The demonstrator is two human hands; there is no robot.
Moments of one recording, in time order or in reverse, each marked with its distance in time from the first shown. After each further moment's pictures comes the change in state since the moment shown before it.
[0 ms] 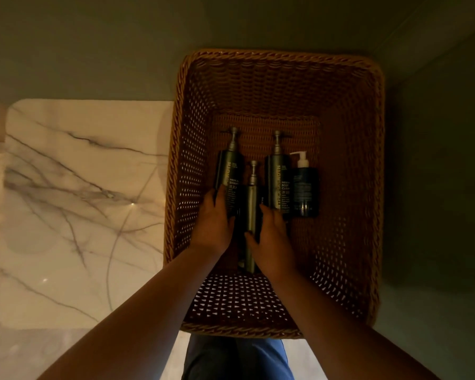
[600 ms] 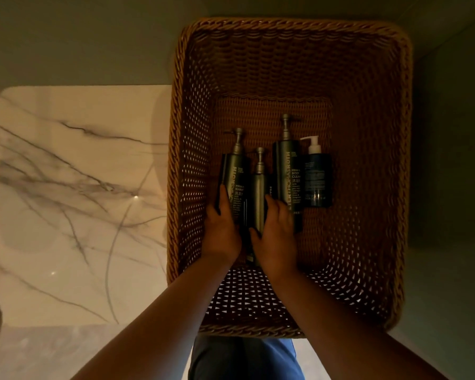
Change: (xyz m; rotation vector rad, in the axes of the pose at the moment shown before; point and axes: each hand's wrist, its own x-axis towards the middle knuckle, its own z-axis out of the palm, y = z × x) left_hand -0.018 -0.013 0.030 -0.035 -0.049 -0.179; right_hand 0.000 0.008 0.031 -0.084 0.121 0.003
